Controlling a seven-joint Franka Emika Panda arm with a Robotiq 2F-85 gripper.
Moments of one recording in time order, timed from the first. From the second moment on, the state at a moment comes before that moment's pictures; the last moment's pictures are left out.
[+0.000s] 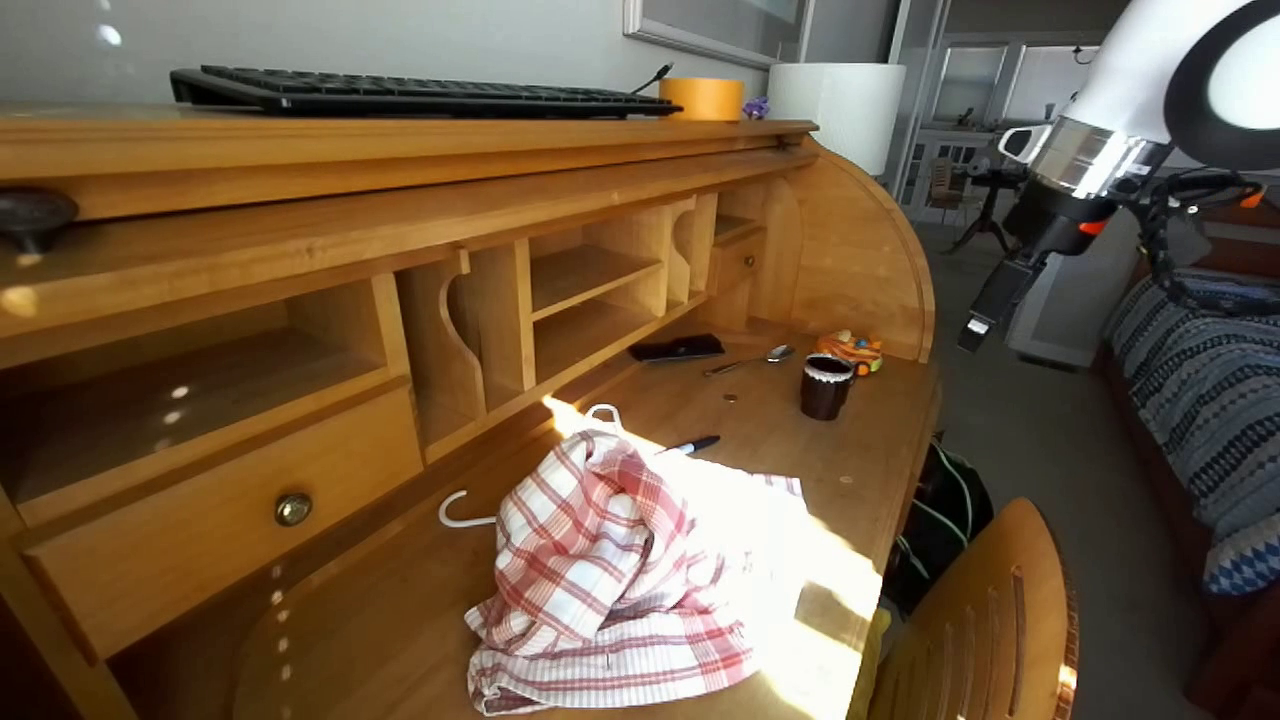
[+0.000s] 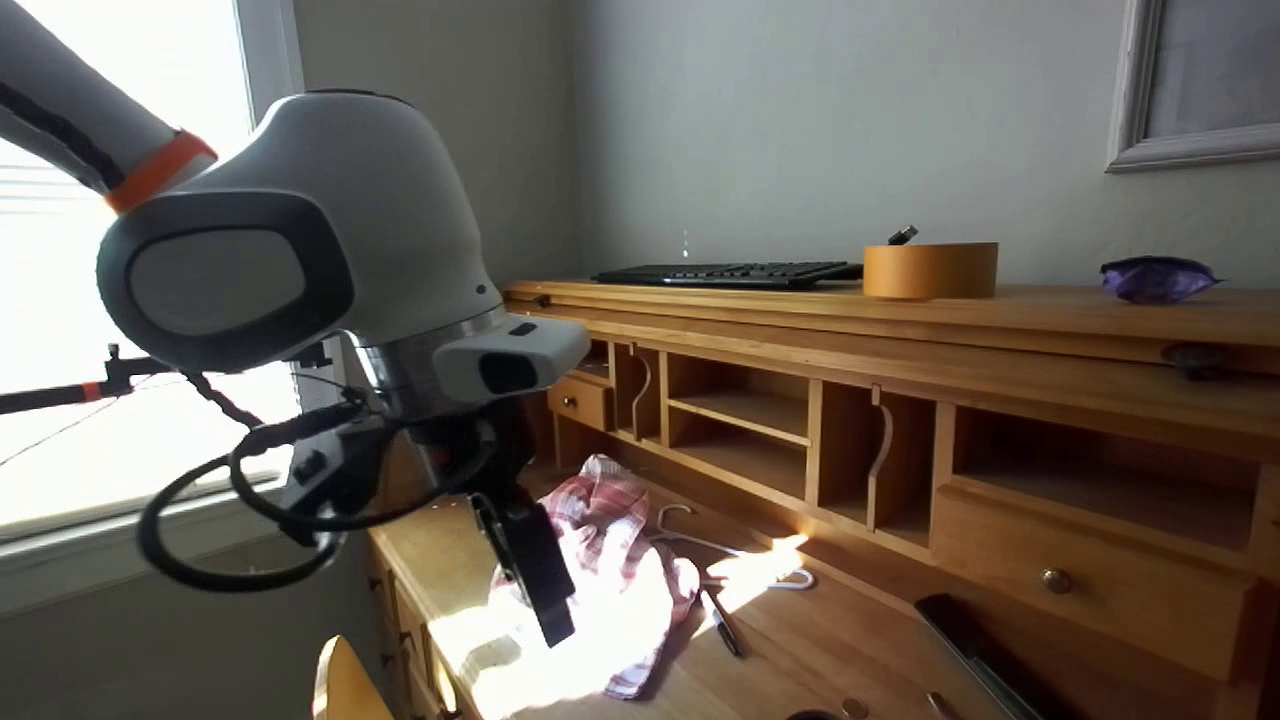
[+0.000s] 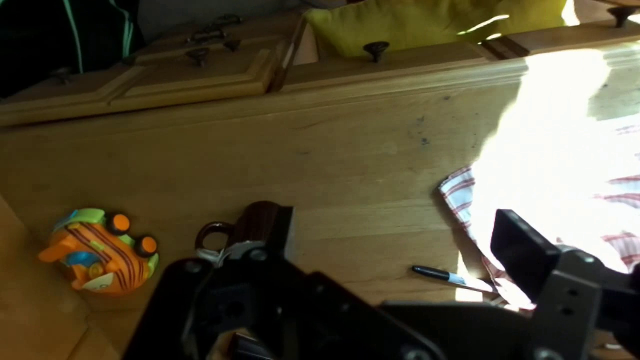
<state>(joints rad) -0.17 -0.17 -0.18 -2.52 -0.02 2.60 -0.26</state>
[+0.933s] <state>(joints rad) -0.20 0.19 -0.21 -2.22 0.08 2.67 -0.89</state>
